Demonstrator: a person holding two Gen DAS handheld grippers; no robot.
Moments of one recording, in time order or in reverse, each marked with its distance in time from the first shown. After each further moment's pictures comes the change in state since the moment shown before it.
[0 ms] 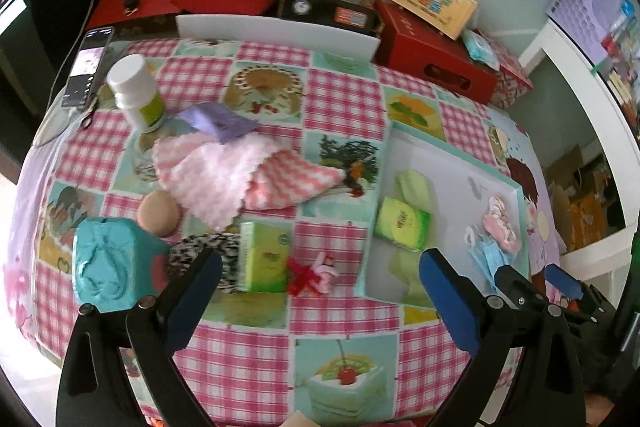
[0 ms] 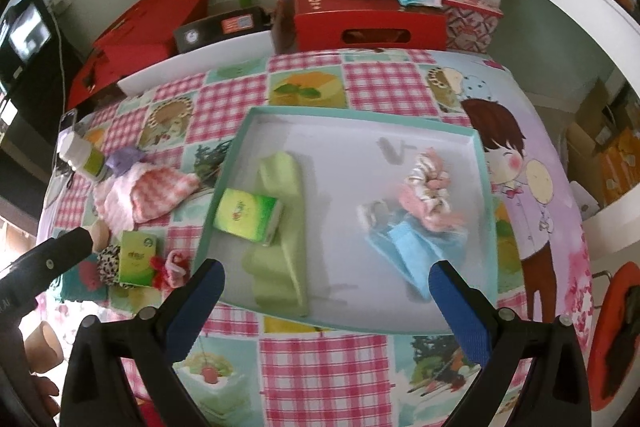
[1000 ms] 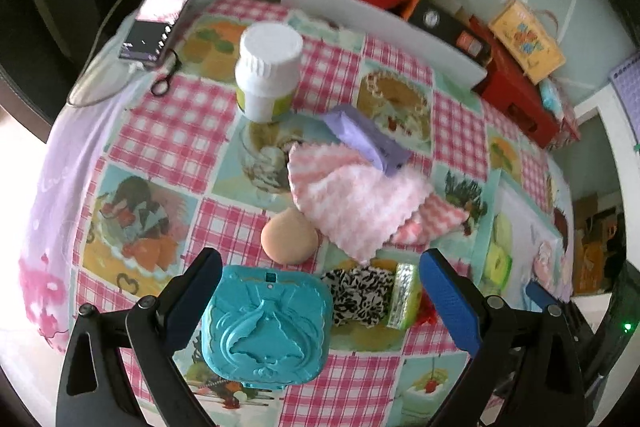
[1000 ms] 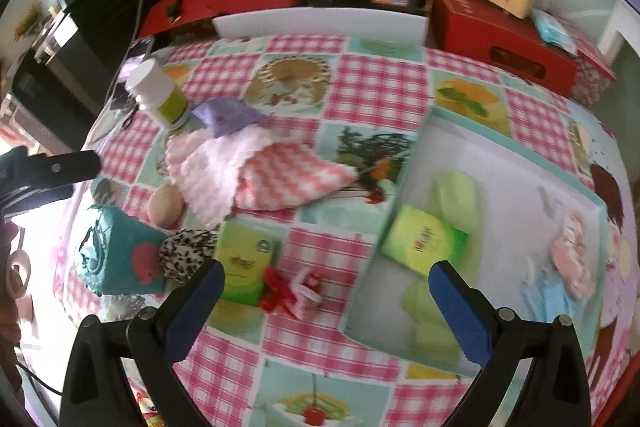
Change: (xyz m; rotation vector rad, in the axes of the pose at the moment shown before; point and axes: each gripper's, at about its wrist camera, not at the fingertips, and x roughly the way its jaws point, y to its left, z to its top) left arm 0.019 0.149 0.046 -0.164 0.126 0.034; right arm 0.049 0.148 0.013 -0.266 0.059 0.157
